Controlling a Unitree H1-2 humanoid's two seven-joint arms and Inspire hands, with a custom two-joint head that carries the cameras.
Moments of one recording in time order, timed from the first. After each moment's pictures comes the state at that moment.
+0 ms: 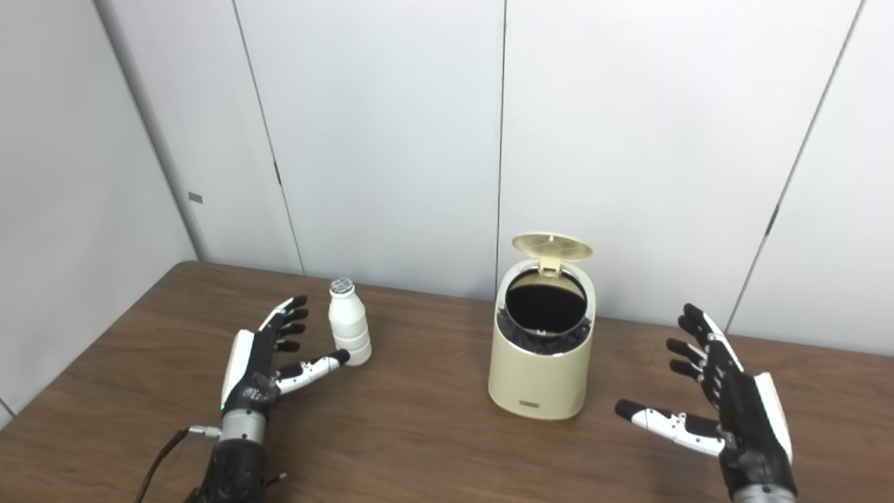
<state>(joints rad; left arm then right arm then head) -0.26 0.20 0.16 0.24 0.35 -0.02 0.27 -0.25 -0.14 -0.02 -0.13 -0.14 0.13 0.01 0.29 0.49</state>
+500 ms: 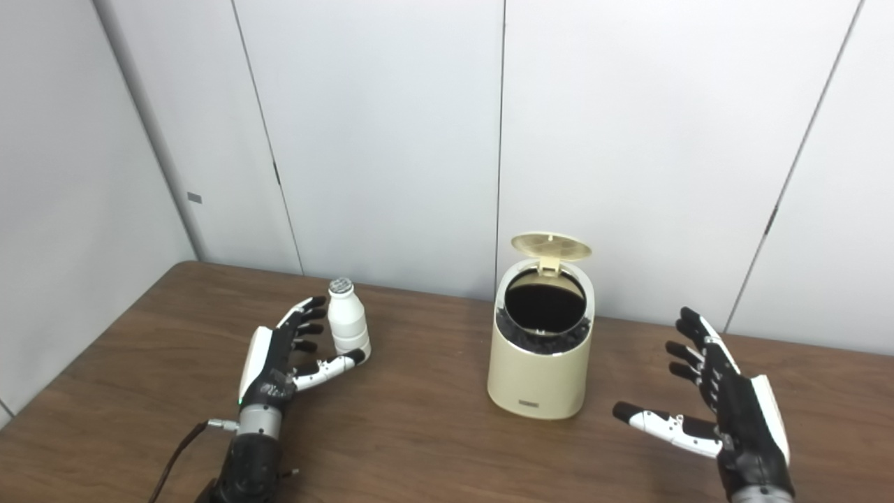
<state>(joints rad) -0.30 0.20 0.12 0.32 0.34 -0.06 0.30 -0.25 -0.14 -0.01 -0.15 -0.14 0.16 0.01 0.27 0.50</state>
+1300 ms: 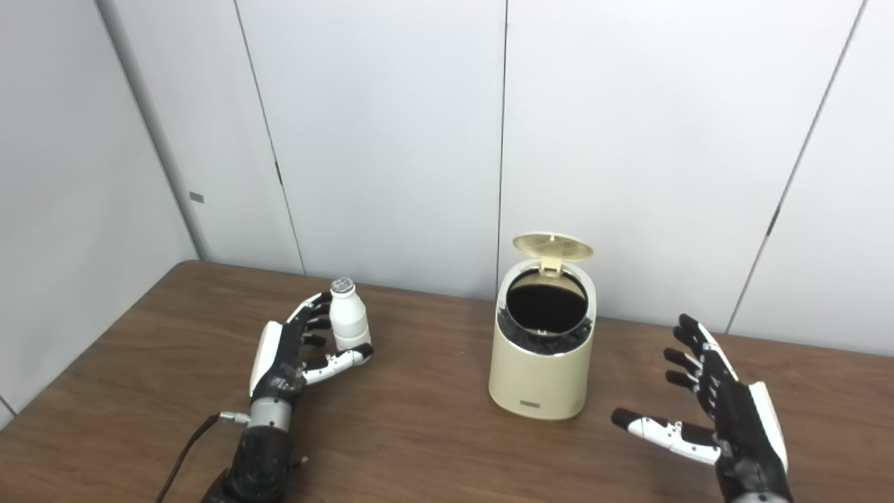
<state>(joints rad) -0.35 0.20 0.10 0.41 0.34 -0.11 0.32 -0.23 -0.14 -0.01 -0.15 -0.14 0.16 0.01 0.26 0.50</state>
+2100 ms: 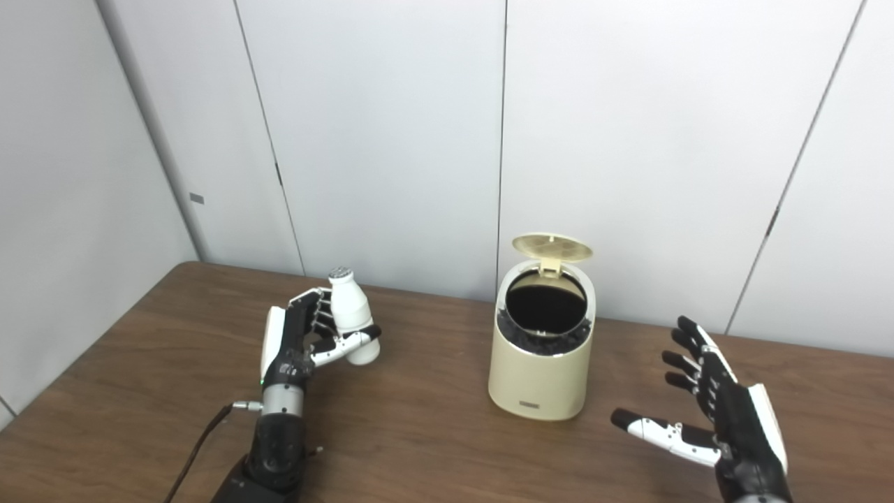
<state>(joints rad) -0.43 0.18 0.10 0.52 0.31 -0.26 0.42 -0.23 -0.14 -0.01 -0.15 -0.14 0.16 0.02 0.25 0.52</state>
